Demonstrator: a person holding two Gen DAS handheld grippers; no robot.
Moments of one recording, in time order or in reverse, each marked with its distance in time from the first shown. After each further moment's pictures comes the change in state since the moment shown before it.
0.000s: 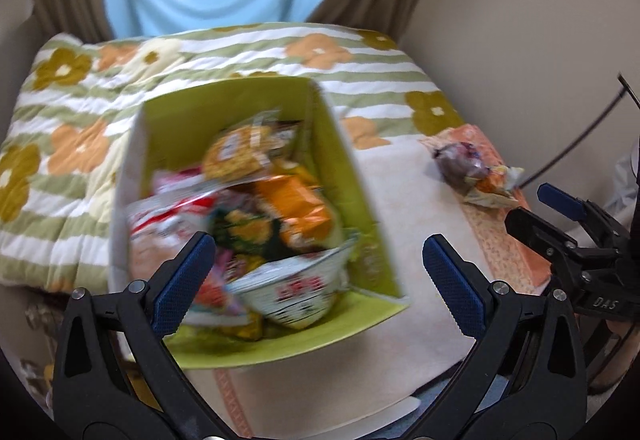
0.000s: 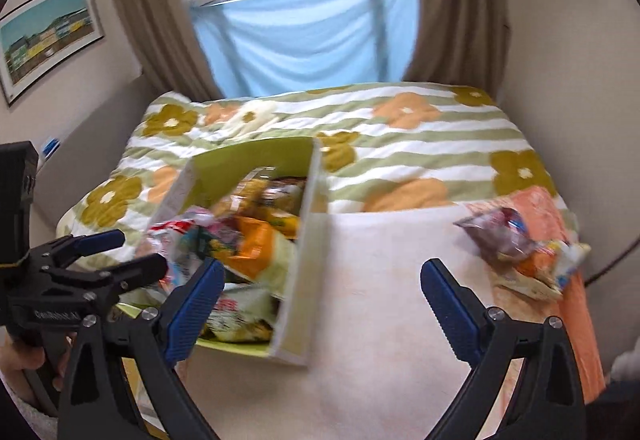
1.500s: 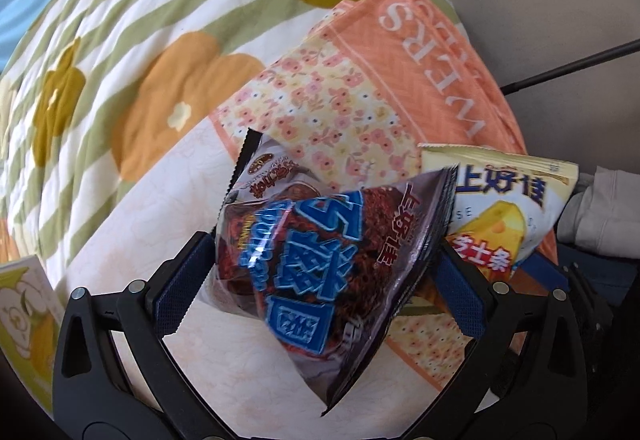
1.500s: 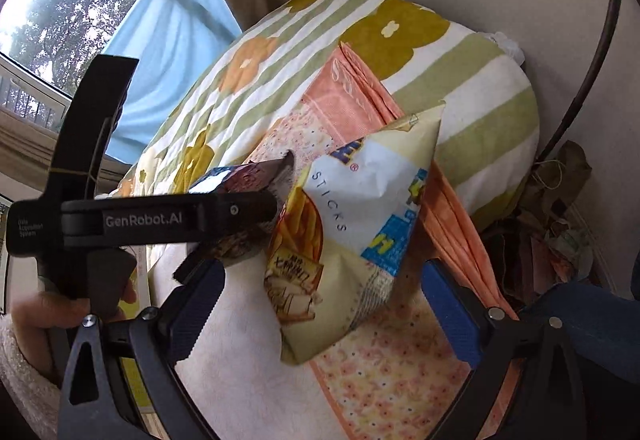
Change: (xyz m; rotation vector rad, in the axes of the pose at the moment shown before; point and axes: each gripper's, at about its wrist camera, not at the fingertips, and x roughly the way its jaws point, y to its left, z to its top) left arm 0.368 -0.283 0.101 0.318 0.596 -0.038; right arm 0.097 -0.326 -0.049 0.616 0.186 0.026
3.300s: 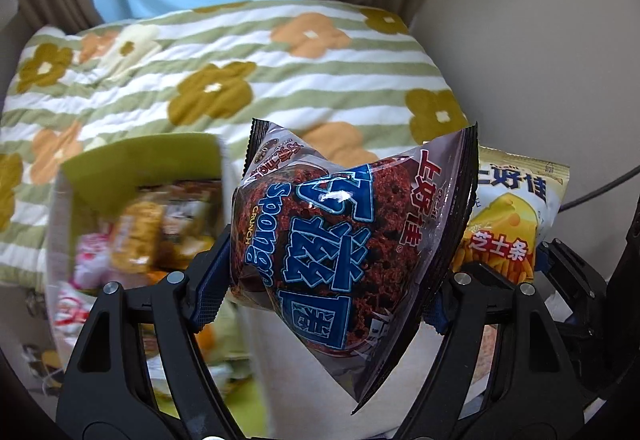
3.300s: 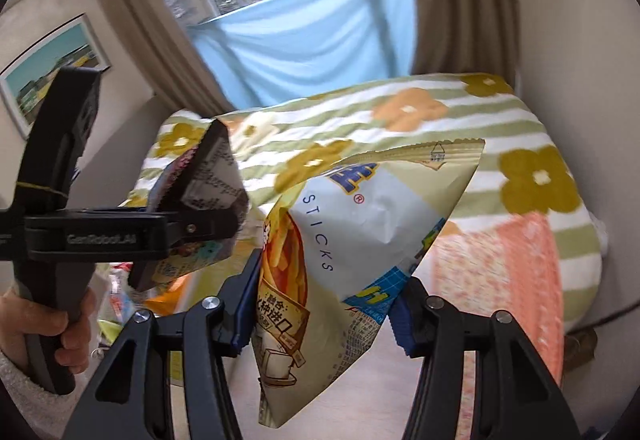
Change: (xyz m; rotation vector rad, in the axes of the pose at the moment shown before) left arm -0.221 0.161 -0.178 -0.429 -0.460 0.059; right arm -0.052 0.213 -0.025 -0.622 -0.102 0.180
